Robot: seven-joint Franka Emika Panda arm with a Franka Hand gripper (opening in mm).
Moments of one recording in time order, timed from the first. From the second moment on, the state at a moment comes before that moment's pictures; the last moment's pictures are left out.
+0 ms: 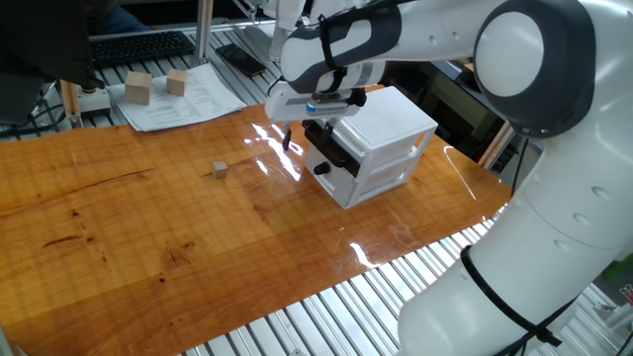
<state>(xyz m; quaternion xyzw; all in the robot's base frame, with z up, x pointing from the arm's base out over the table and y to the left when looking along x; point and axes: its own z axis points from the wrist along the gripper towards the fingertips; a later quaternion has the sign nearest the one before) 0.507 -0.079 0.212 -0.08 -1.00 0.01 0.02</state>
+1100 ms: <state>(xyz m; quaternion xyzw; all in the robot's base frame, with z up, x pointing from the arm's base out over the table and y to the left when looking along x) 0.496 -0.034 0.212 -0.08 -1.00 0.00 0.03</state>
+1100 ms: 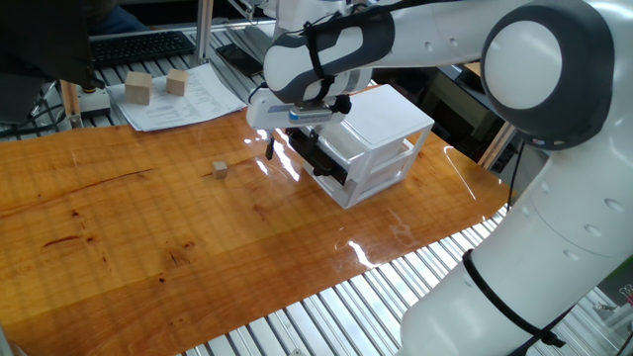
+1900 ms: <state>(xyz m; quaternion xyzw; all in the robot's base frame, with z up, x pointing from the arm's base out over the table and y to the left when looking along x) 0.507 -0.029 0.224 -0.08 -1.00 0.02 0.03</state>
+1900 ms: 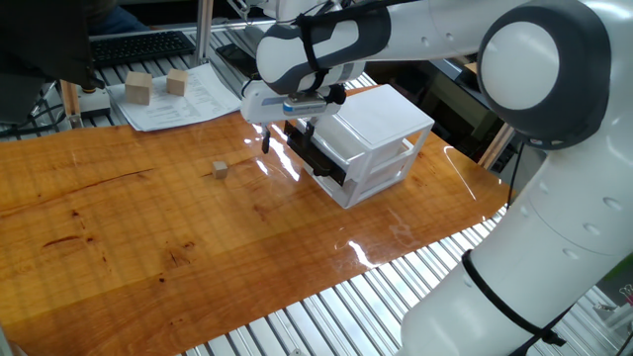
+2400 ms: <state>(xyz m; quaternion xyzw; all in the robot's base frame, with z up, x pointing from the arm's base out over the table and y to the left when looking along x) 0.523 -0.010 0.231 -0.09 -1.00 0.02 0.04</state>
